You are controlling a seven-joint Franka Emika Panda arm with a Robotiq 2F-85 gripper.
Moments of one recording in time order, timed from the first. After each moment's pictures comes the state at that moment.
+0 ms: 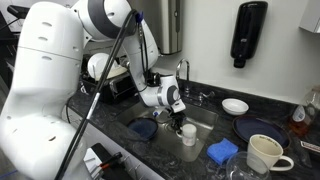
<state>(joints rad) 0.19 0.49 -0.21 -2.29 -0.40 2.77 1.66</state>
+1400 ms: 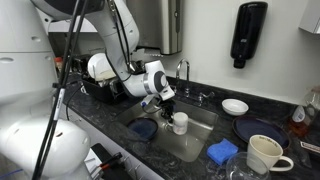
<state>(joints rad) 0.31 0.17 -0.26 -2.49 -0.50 2.73 1.70</state>
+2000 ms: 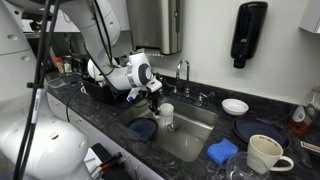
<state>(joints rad) 0.24 0.00 -0.03 -2.59 -0.44 2.71 1.49</state>
